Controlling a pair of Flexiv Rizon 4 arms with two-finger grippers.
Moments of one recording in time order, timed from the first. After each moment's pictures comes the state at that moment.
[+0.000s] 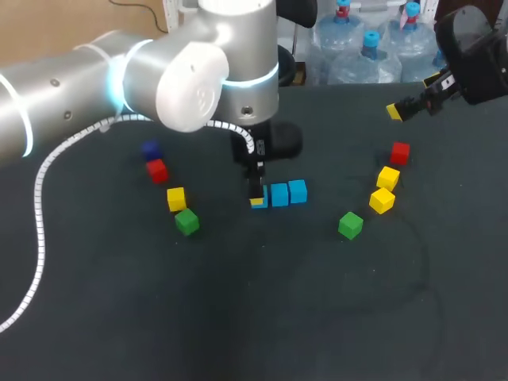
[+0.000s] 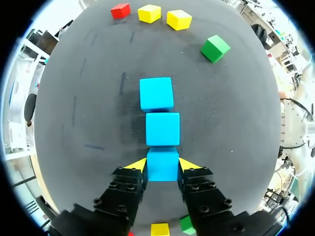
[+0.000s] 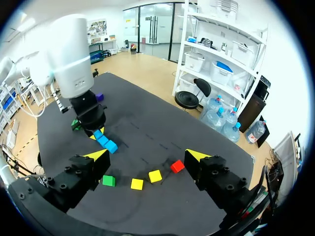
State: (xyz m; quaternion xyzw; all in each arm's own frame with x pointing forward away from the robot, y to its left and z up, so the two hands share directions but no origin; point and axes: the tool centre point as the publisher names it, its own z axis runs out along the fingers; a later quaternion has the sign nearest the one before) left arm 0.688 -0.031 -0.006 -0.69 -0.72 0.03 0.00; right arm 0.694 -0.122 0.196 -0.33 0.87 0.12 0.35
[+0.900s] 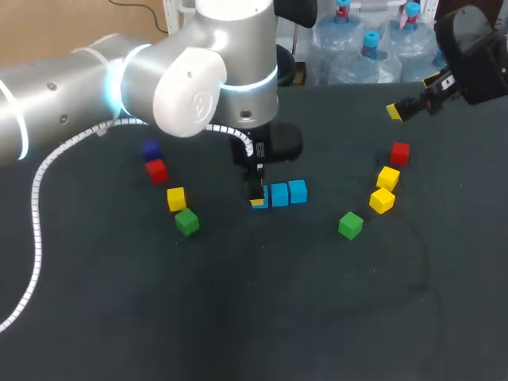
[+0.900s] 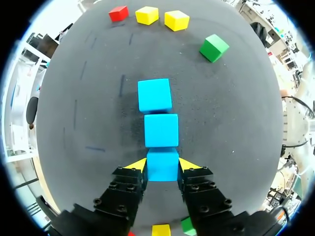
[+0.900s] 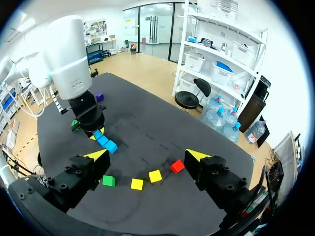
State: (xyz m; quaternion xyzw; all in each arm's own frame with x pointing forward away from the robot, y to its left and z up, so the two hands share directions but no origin) left arm 0.688 -0.032 -0.006 -0.70 -0.71 0.03 -0.01; right arm 0.694 -0.122 0.196 -0.33 0.87 0.12 0.35
